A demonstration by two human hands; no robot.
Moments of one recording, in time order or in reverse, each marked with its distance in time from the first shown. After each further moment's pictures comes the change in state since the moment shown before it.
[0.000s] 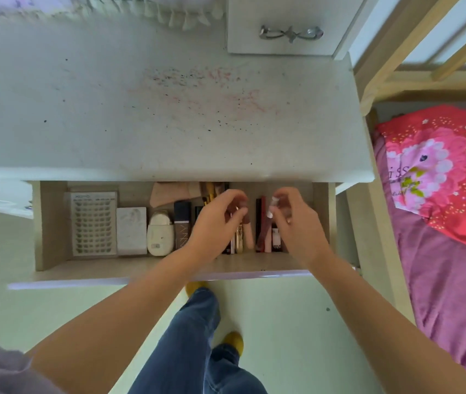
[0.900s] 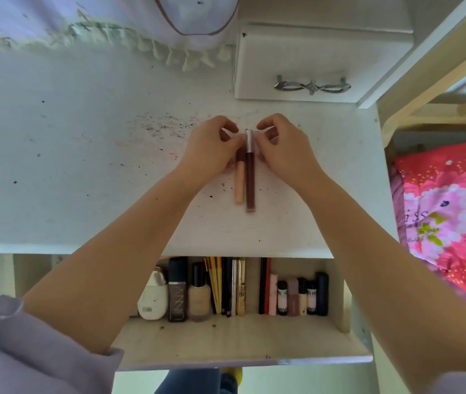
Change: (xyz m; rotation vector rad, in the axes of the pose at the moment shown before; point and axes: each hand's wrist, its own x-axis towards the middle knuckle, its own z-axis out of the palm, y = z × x) left_hand 0.218 0.031 -0.081 0.015 0.131 -0.239; right_hand 0.230 -0.072 -0.025 0.022 0.000 0.066
